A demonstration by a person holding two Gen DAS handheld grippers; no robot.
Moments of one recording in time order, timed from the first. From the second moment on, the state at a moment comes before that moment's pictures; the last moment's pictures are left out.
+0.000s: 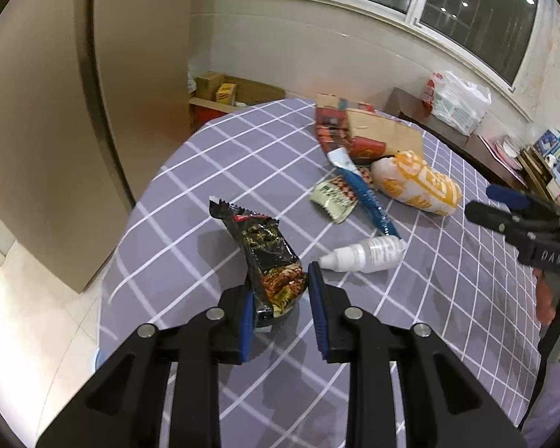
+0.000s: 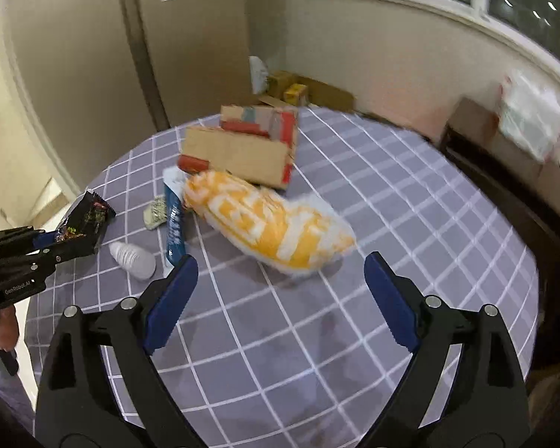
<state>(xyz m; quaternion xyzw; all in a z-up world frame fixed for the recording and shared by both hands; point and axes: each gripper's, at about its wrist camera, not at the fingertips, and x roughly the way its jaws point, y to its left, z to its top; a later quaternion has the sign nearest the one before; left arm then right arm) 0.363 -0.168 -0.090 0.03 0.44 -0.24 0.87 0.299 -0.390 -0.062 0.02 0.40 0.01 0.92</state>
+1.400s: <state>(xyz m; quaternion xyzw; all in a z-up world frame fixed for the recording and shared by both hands) 0.313 -0.027 -0.066 -0.02 0.40 -0.15 0.90 0.305 -0.217 -0.067 0.00 0.42 0.16 0.89</state>
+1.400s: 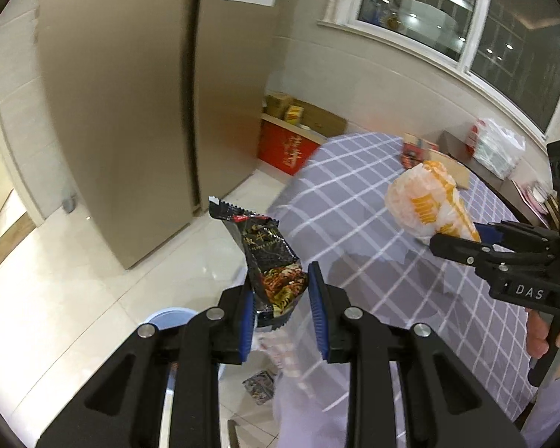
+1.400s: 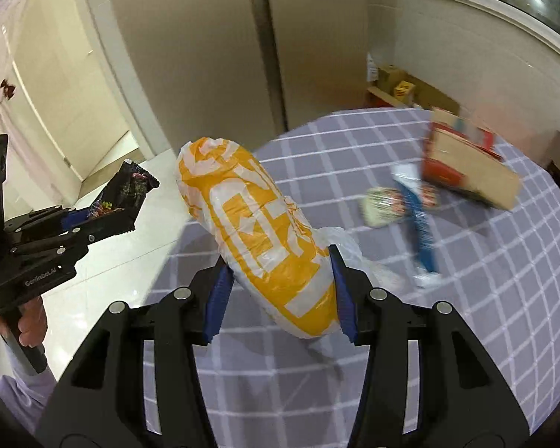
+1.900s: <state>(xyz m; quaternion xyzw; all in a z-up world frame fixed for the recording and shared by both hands) 0.308 0.064 -0.085 -0.05 0.43 -0.06 0.90 0.332 -0.102 -0.085 -0.03 0.45 0.22 0.86</state>
